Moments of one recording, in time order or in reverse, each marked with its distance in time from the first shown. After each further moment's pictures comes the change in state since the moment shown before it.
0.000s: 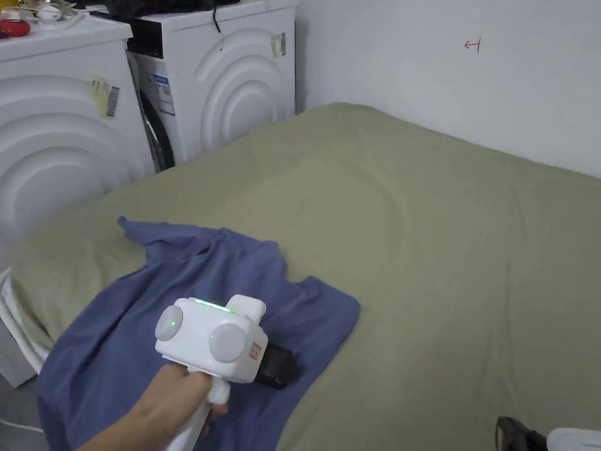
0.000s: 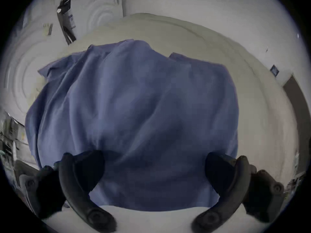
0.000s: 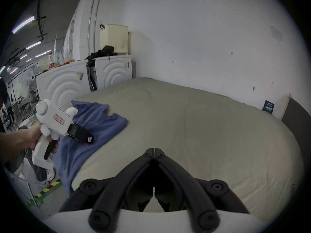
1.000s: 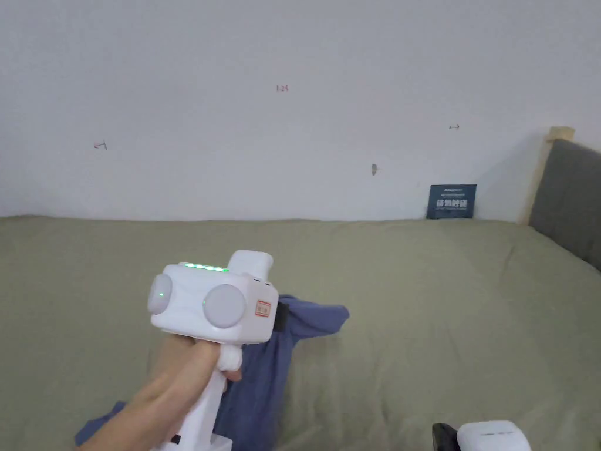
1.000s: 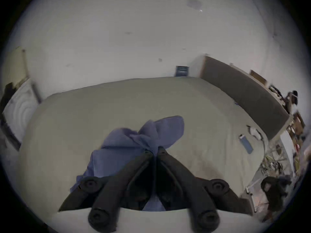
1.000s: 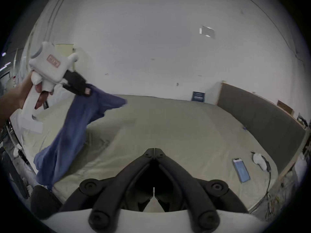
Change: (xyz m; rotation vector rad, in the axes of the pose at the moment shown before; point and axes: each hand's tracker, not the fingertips) left arm 0.469 0.069 0.224 0.285 -0.574 -0.474; right arm 0.220 -0.068 0.258 0.068 -0.527 -0.203
